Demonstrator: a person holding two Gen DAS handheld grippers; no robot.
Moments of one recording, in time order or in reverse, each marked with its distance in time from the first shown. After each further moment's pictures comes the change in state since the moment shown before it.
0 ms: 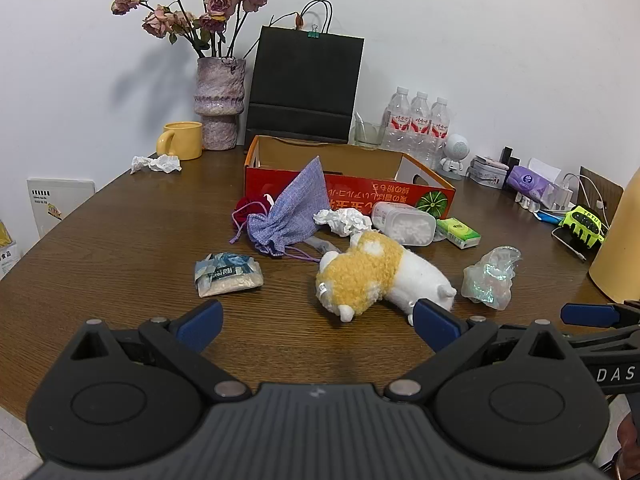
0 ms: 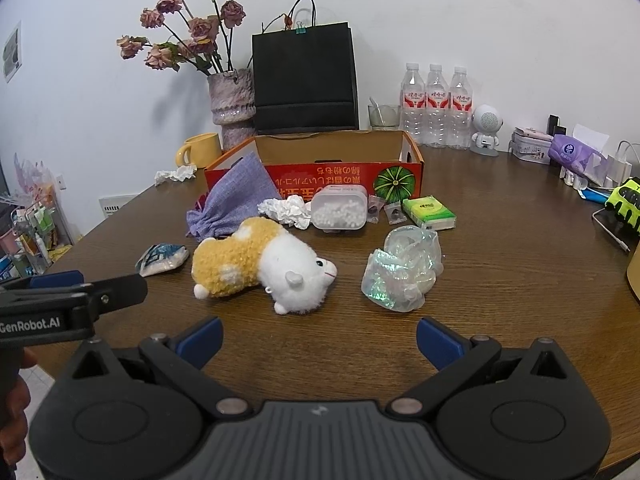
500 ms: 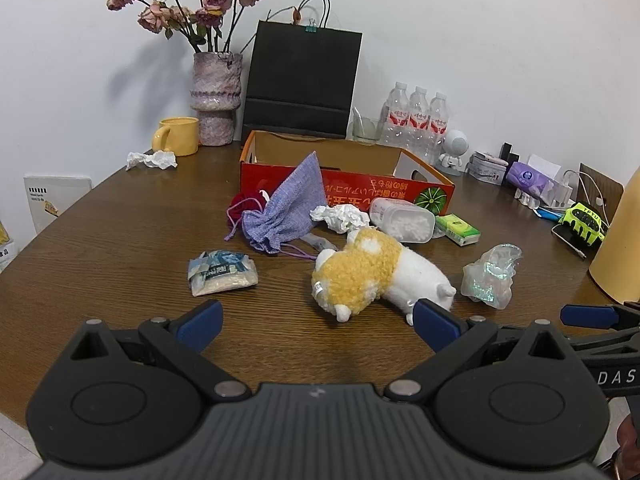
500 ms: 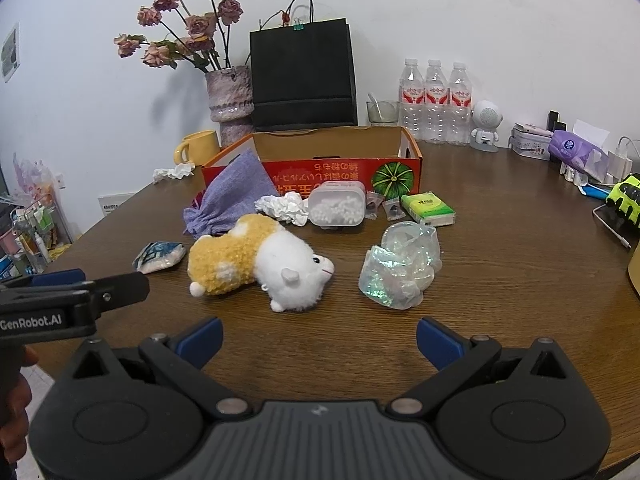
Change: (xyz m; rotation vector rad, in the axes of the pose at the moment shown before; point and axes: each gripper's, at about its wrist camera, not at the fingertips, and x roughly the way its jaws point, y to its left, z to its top) left arm 0.009 -0.006 0.000 0.006 0.019 -0.005; right arm 0.004 -0.004 0.001 0.008 0.014 -0.001
